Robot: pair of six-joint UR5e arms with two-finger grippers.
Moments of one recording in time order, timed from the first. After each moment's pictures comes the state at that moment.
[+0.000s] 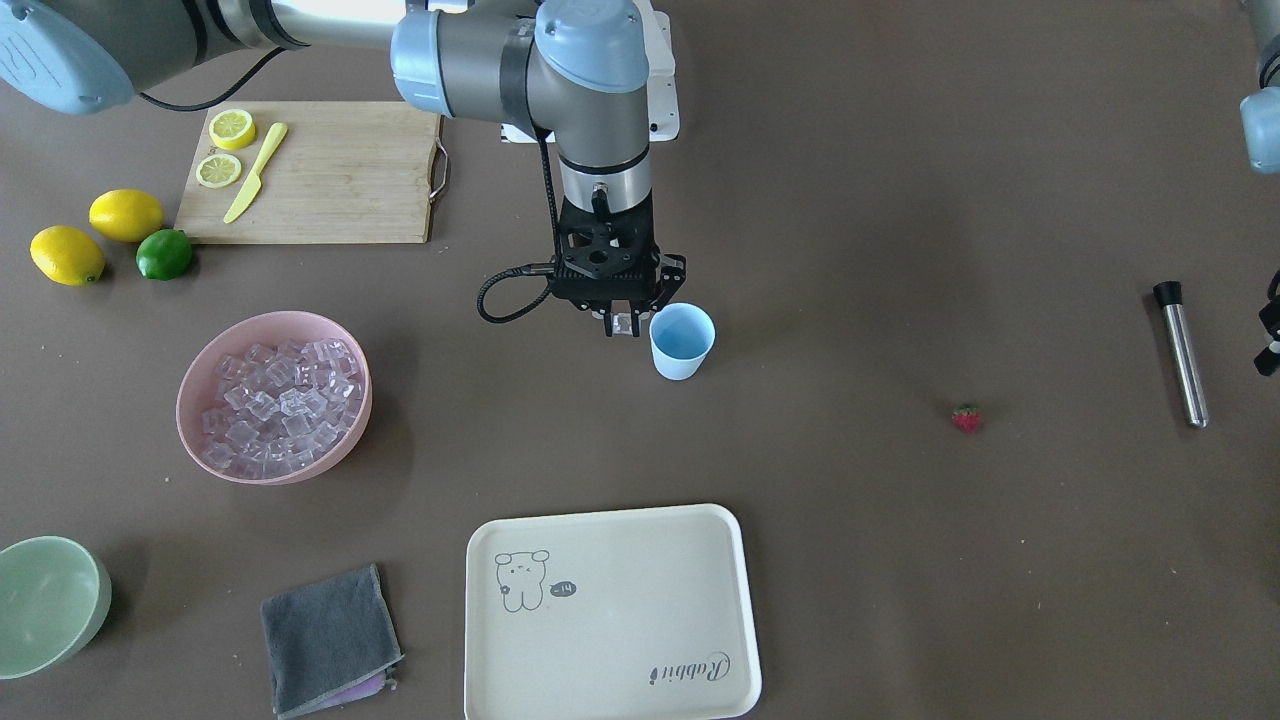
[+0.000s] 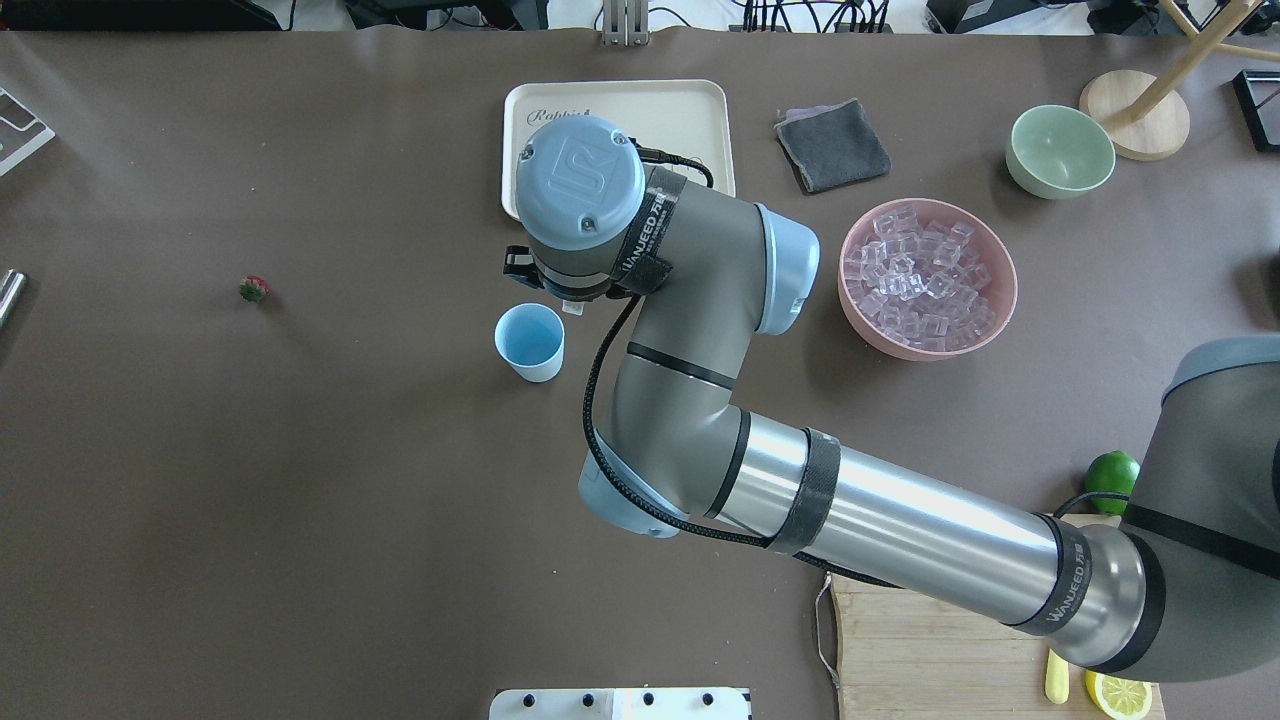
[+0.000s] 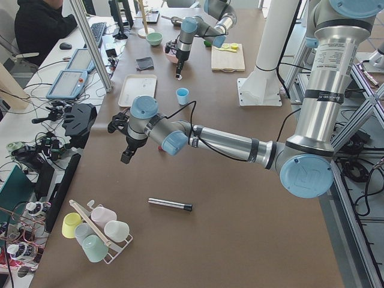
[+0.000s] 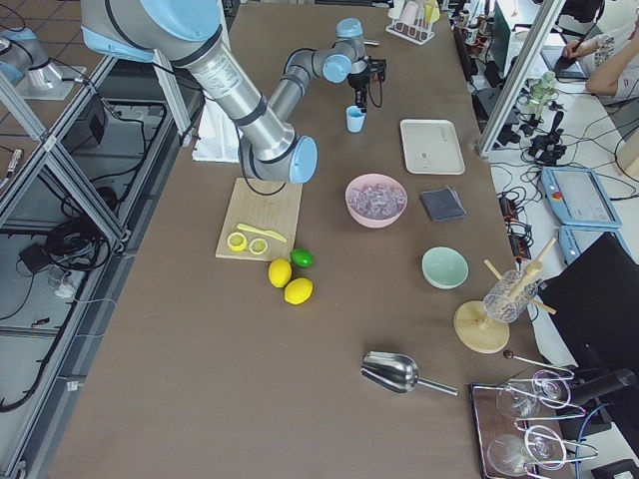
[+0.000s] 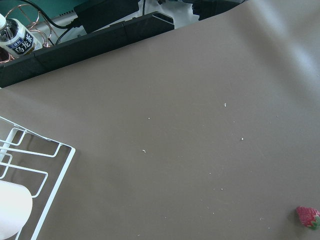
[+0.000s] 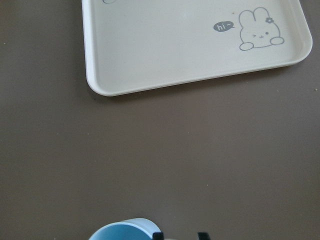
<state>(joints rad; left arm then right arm) -1.40 -1.74 -1.60 -2.04 -2.25 -0.23 0.51 -0.60 1.45 -1.54 1.70 1.34</state>
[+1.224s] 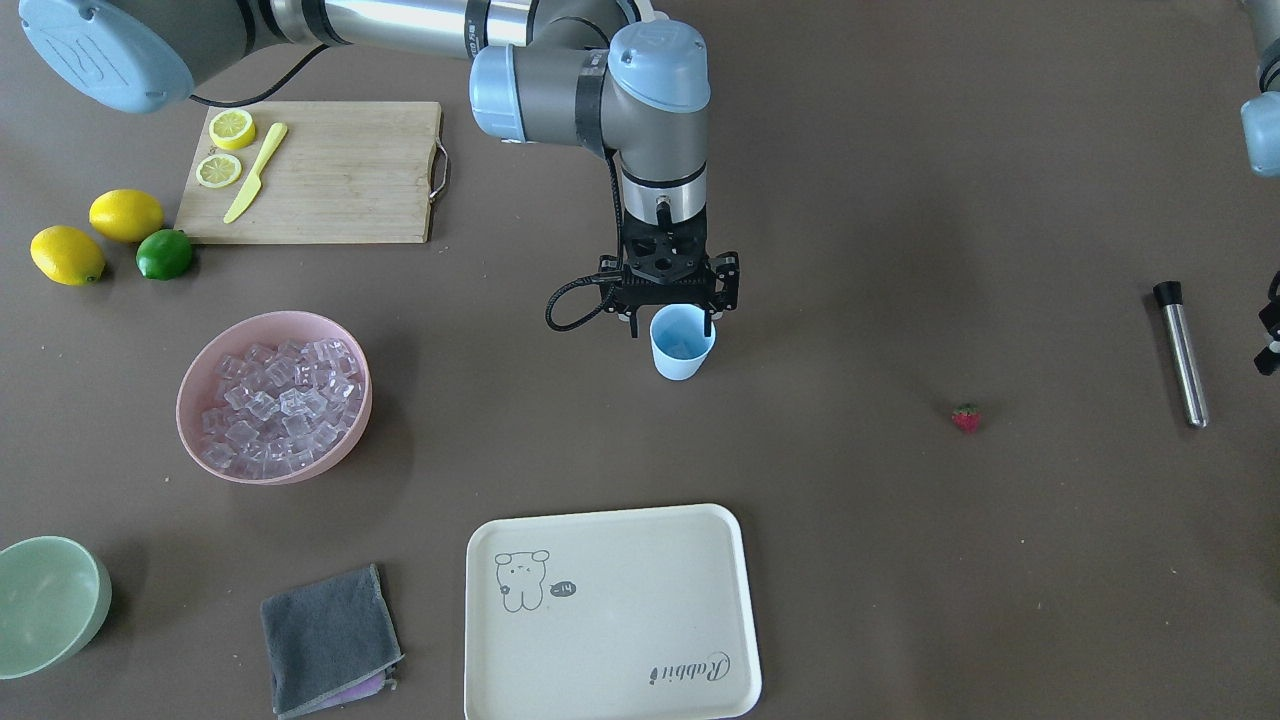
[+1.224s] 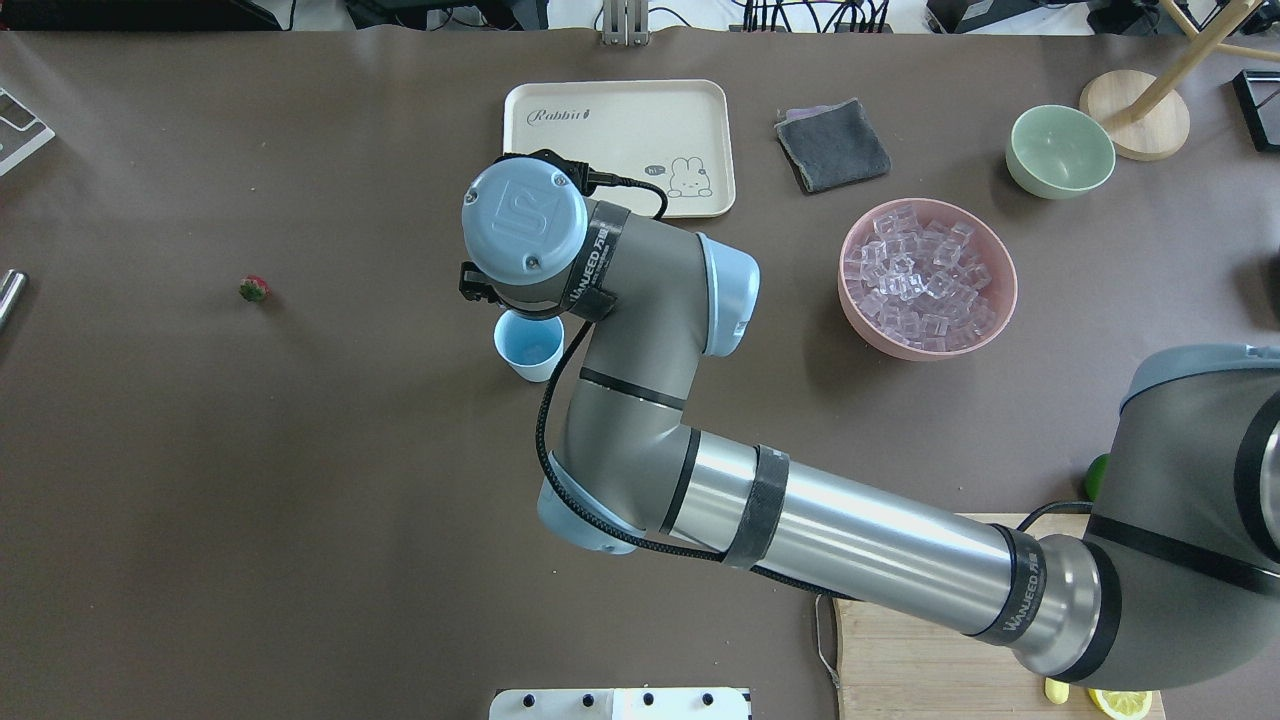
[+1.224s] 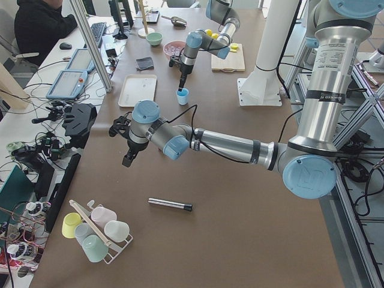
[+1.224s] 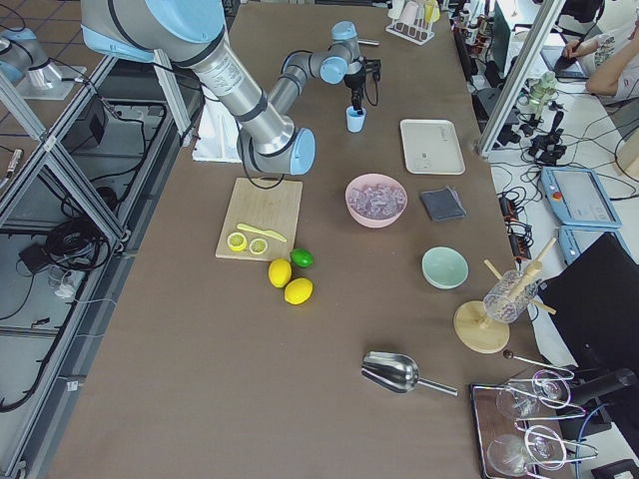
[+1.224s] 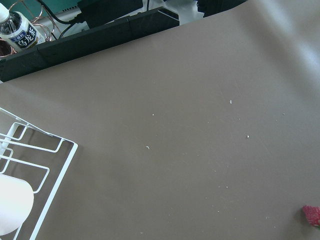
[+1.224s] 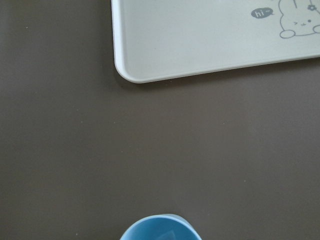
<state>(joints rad) -1.40 -1.72 -1.59 -2.08 -2.25 -0.24 0.52 -0.55 1.39 -1.51 1.72 1.32</state>
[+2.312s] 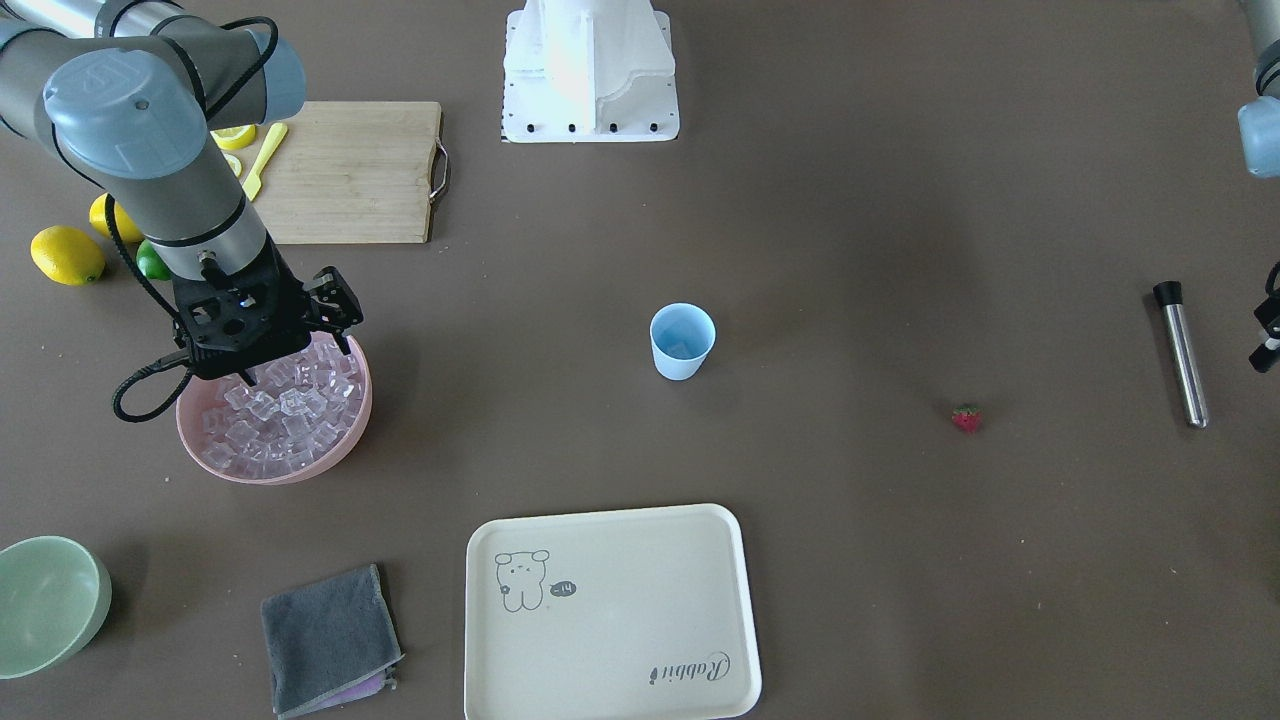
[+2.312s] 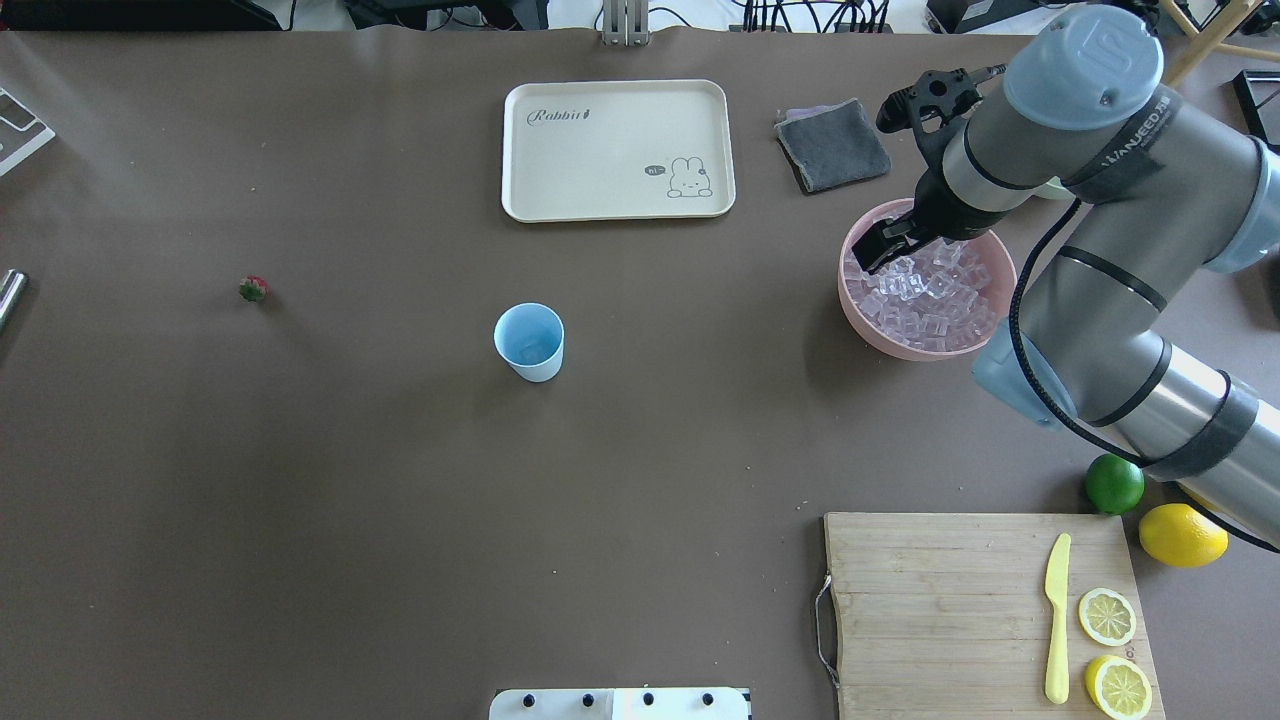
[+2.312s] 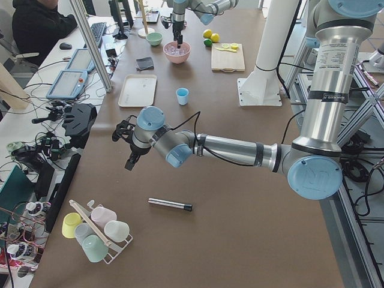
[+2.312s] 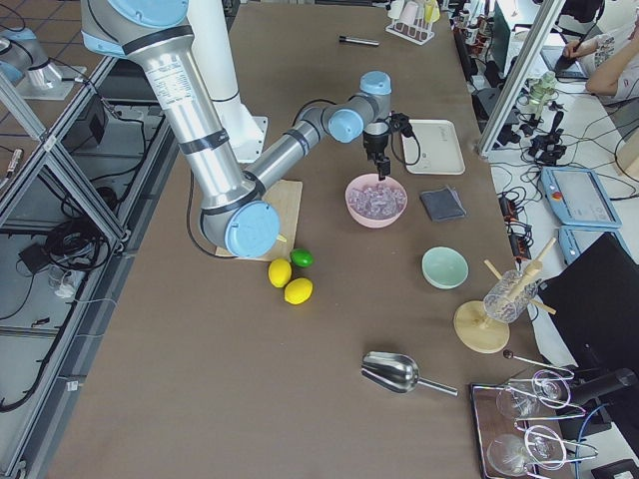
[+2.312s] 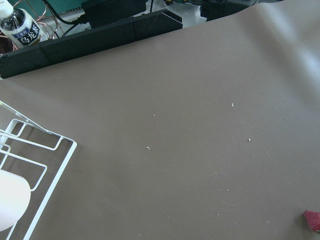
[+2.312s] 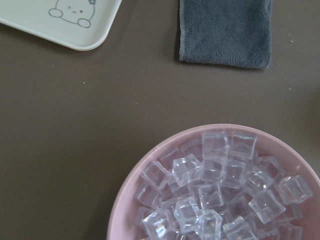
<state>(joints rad) -1.39 -1.67 -1.57 -2.22 -2.25 -0.32 0.86 -1.15 1.78 -1.54 2.01 0.54</state>
